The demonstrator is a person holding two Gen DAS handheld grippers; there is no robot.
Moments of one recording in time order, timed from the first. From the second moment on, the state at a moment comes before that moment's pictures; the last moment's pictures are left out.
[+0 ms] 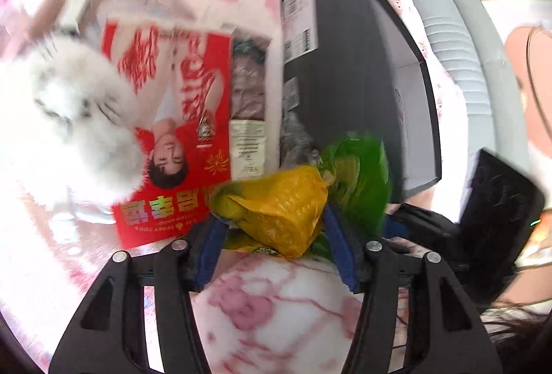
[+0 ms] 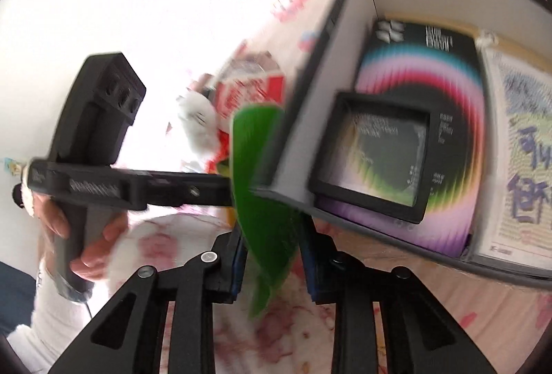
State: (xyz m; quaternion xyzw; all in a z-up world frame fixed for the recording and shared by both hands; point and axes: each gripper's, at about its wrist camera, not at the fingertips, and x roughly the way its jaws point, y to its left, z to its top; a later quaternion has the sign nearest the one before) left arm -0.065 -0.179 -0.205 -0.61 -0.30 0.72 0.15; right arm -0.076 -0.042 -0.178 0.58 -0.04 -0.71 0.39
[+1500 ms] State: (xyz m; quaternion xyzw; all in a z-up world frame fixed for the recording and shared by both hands) left arm 0.014 -0.248 -0.168 -0.52 -0.38 0.76 0.10; right arm -0.098 -0.083 -0.181 0.56 -0.02 -0.70 0.43
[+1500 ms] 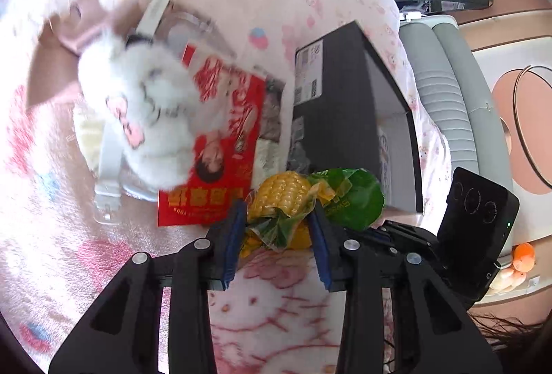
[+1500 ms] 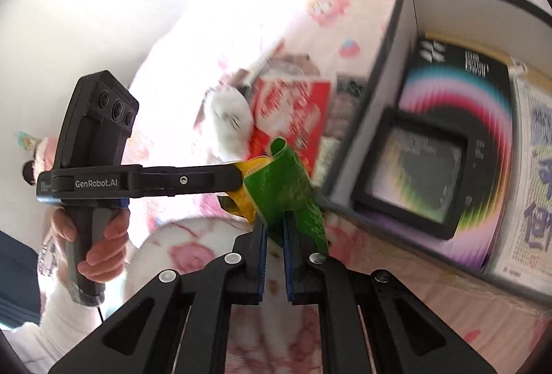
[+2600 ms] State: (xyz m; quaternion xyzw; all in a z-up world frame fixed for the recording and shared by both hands) left arm -0.144 -0.003 -0.132 -0.57 -0.28 0.74 0.23; right arm -0.149 0.165 -0.132 0.52 -0.13 -0.78 0.31
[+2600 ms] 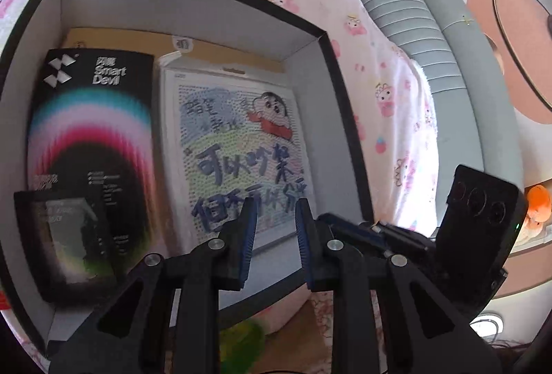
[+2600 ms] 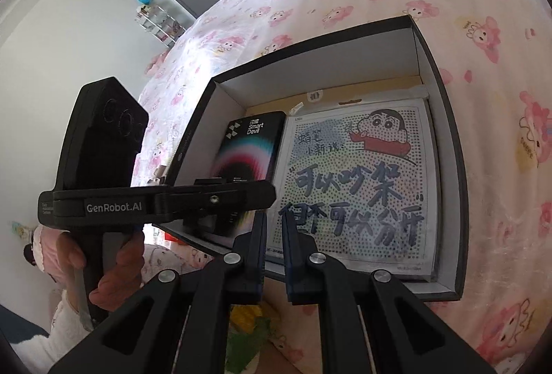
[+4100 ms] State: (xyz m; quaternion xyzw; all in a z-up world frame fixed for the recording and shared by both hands) left arm -0.013 0.024 -0.170 -0.63 -0.15 0.75 0.12; right arm -0.024 0.190 -0.210 0.56 -0.15 -0.79 0.22
